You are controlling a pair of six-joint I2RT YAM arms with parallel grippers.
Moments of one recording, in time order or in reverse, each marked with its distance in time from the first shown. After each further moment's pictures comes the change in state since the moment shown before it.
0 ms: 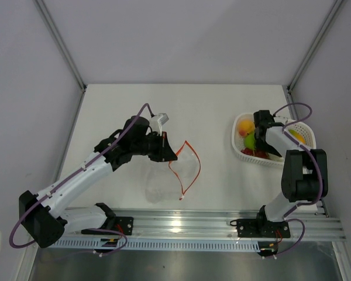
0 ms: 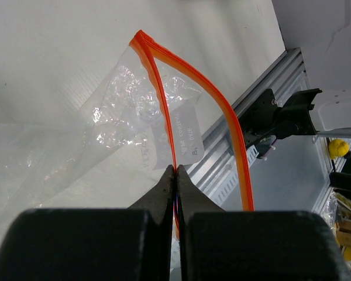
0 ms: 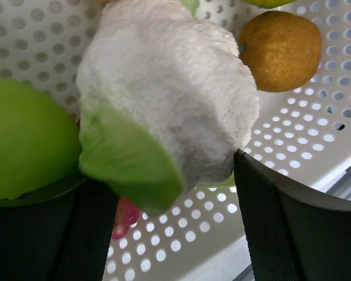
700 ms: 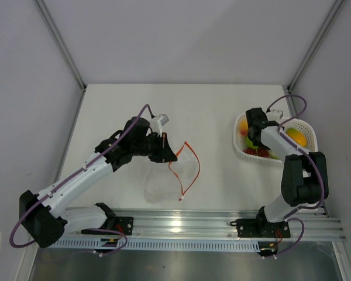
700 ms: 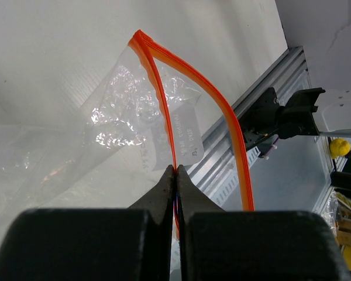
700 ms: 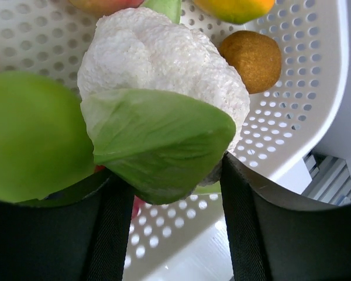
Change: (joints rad) left arm 0.000 0.000 -0.014 0.008 0.002 -0.002; right arm 0.084 0.018 0.035 0.008 0.190 -0.023
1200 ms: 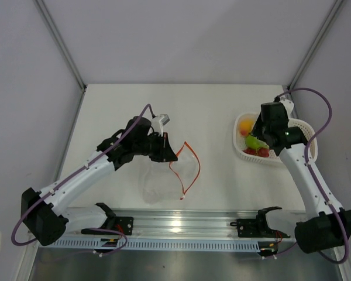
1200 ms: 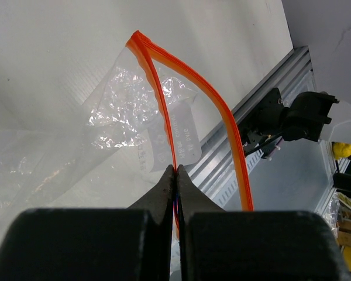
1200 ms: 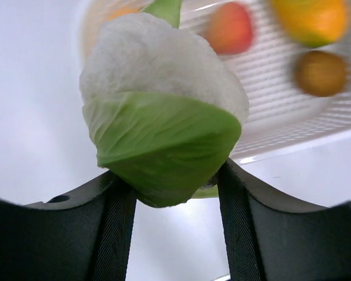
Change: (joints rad) left arm 0.000 0.012 -0.003 0.002 -0.004 0.002; right arm 0.087 -0.415 0.120 -0.164 -0.305 0.027
